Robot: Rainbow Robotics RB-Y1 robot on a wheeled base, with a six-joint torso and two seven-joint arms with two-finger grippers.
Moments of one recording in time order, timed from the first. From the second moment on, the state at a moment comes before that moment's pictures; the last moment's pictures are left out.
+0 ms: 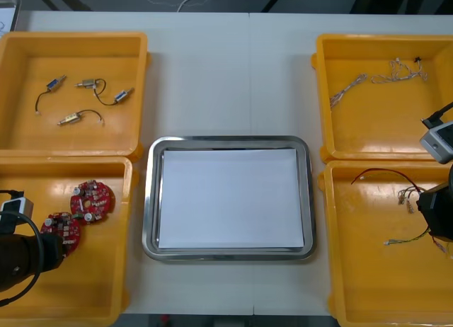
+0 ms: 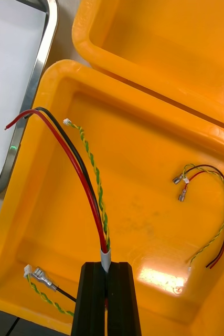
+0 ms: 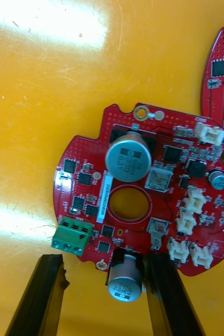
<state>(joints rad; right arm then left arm) -0.03 -0.80 -0.27 -2.59 -0.96 1.92 1.35 0.34 0.40 0.22 -2.20 0.45 1.41 -1.32</state>
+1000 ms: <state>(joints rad) -0.03 -0.80 -0.27 -2.59 -0.96 1.92 1.35 0.31 0.53 0.31 -2.33 0.61 1.56 -1.33</state>
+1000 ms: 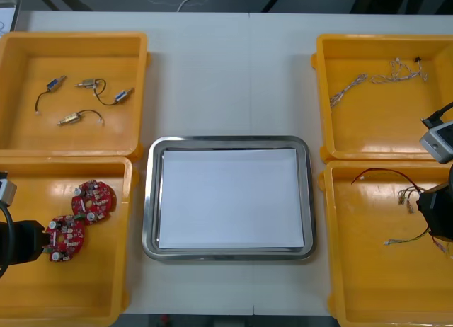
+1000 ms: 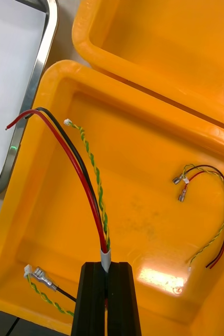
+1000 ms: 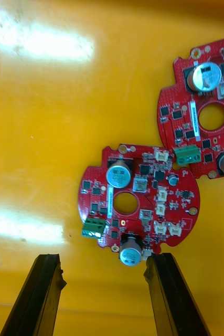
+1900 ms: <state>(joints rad) -0.03 -0.80 -0.27 -2.59 -0.96 1.92 1.35 0.29 0.64 0.35 -2.30 0.84 1.54 -1.85</state>
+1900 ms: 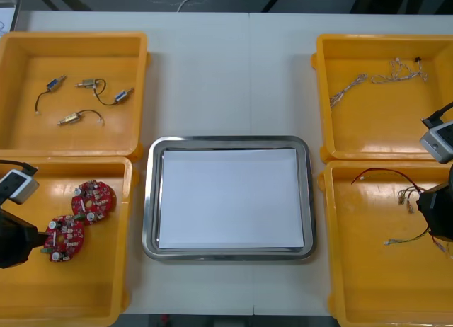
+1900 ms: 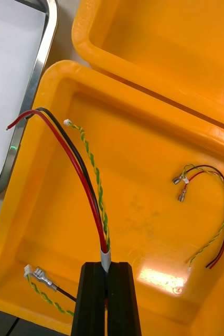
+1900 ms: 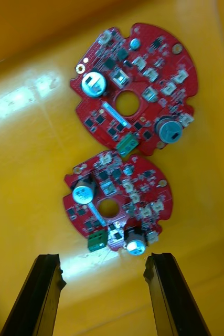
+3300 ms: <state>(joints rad) -0.03 -0.80 -0.27 -2.59 -0.96 1.92 1.35 0.28 0.71 0.41 -2.16 0.91 1.46 -2.75</state>
